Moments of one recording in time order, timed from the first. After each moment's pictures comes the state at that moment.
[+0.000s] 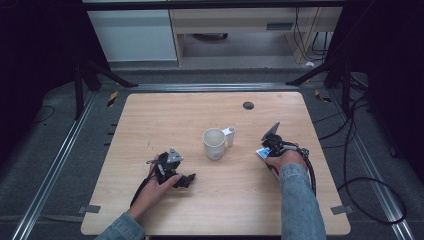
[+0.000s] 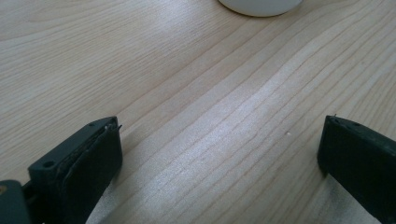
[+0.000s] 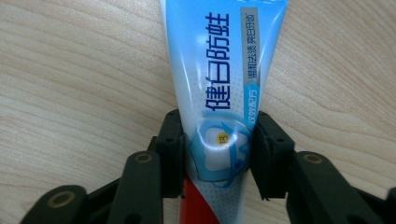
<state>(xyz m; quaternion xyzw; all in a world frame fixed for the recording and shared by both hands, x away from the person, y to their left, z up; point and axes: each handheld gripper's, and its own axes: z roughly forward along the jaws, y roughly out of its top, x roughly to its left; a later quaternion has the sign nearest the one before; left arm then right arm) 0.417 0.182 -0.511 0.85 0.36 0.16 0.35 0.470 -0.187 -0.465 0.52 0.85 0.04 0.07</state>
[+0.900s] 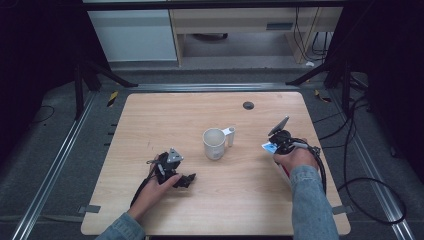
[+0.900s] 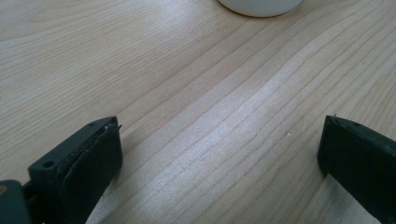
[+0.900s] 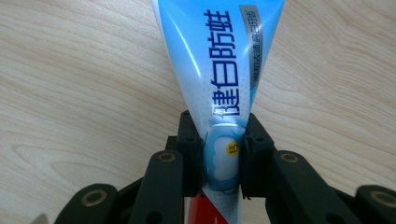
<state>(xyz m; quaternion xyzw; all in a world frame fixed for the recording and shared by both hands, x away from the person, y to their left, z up) 0.417 0.182 -0.511 0.85 0.36 0.16 0.35 0.456 -0.201 -0.426 0.52 0.85 0.06 0.09</state>
